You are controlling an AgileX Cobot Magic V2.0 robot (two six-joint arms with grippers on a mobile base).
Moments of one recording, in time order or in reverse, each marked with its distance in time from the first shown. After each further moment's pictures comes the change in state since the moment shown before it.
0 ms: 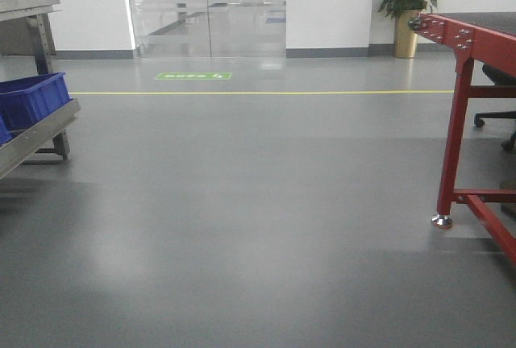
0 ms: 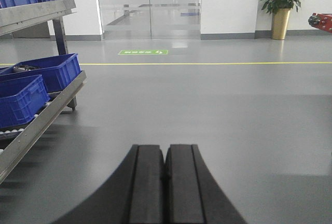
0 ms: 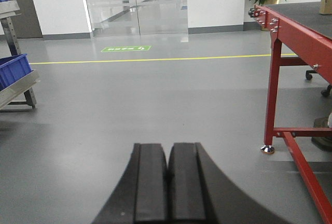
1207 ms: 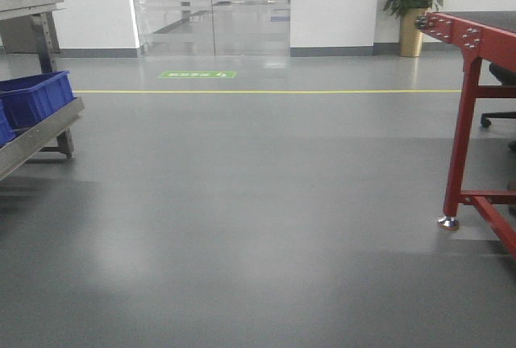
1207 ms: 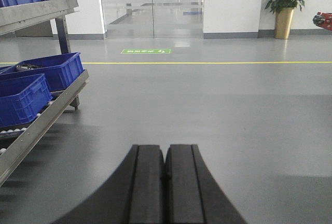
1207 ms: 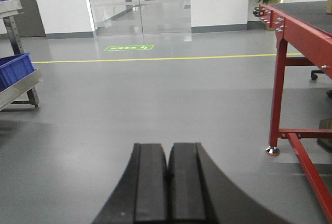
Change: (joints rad) left arm 0.000 0.000 0.000 0.000 0.000 0.000; right arm 0.000 0.000 0.000 0.000 0.000 0.000
